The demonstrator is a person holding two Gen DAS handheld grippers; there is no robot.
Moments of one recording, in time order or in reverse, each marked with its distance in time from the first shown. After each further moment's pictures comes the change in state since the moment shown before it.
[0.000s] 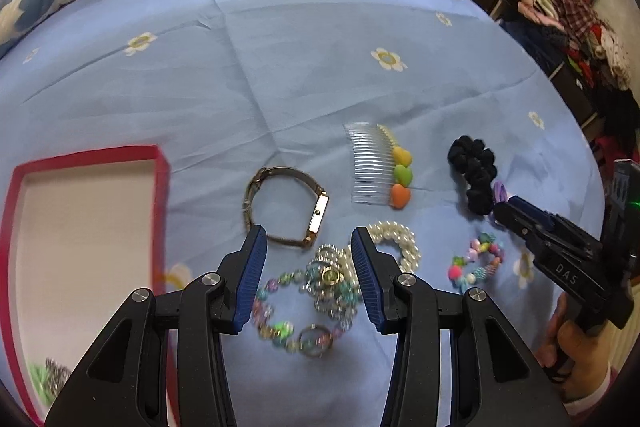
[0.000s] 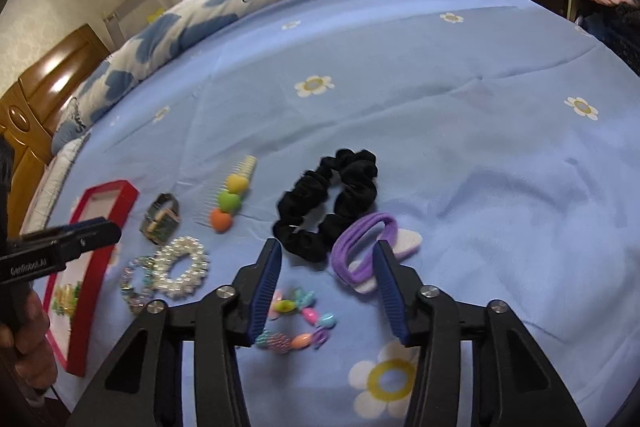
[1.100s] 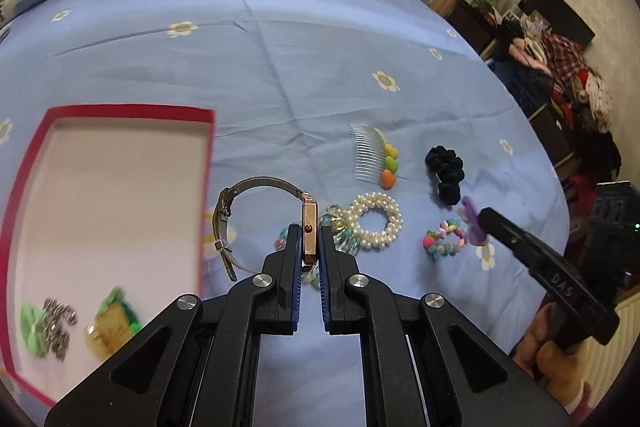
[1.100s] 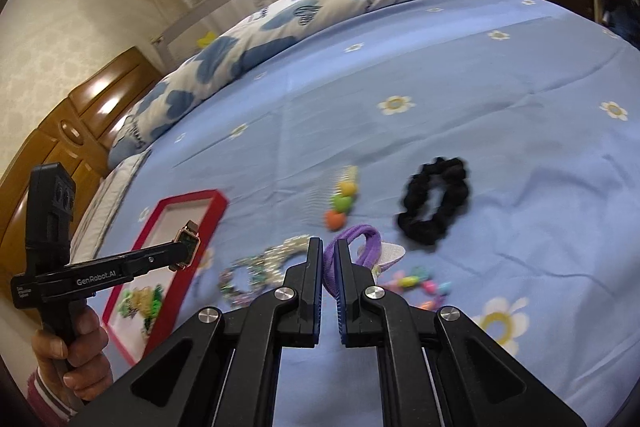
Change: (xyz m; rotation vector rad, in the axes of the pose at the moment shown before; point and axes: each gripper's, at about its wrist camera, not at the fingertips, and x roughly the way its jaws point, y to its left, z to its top) left arm -0.069 0.040 -0.045 -0.138 -0.088 -0.094; right arm -0.045 0.054 -0.012 0.009 -0.078 0.212
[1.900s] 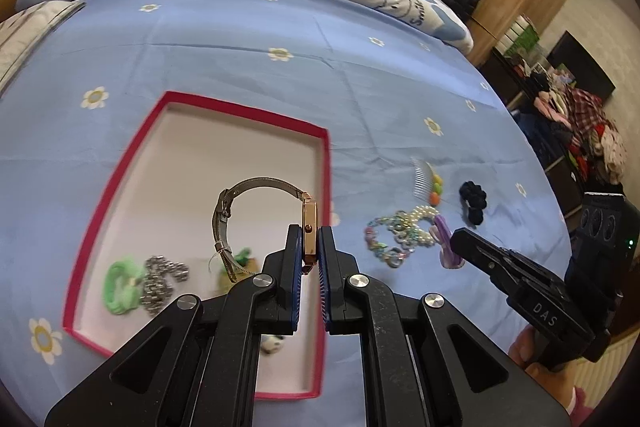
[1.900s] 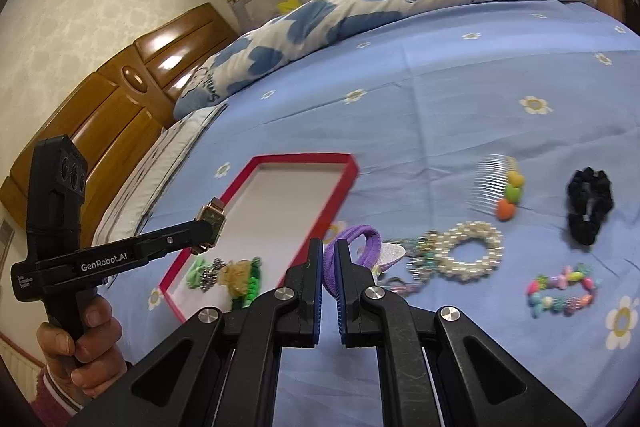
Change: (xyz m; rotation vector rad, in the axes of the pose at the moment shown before) left arm -0.077 0.076 -0.030 -0.144 -0.118 0.081; right arm 0.028 0.121 -0.018 -0.164 0.084 0.194
